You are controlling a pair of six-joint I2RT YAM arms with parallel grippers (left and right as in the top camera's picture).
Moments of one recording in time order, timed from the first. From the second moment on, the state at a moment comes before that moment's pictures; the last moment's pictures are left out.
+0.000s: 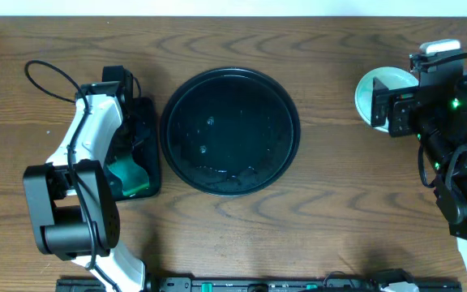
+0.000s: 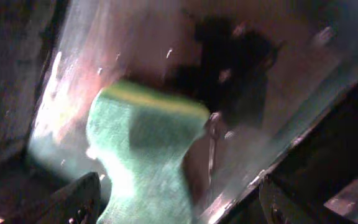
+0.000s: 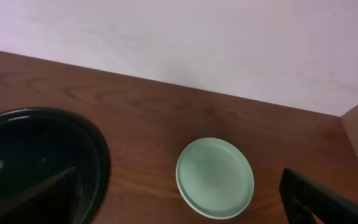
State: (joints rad) left arm 0.08 1.85 1.30 -1.00 -0.17 -0.59; right arm 0.16 1.08 1.40 -0.78 0.11 -0.09
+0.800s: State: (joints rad) left arm 0.03 0.95 1.39 -0.96 -0.09 -0.44; right arm 0.16 1.08 1.40 -0.79 0.12 -0.09
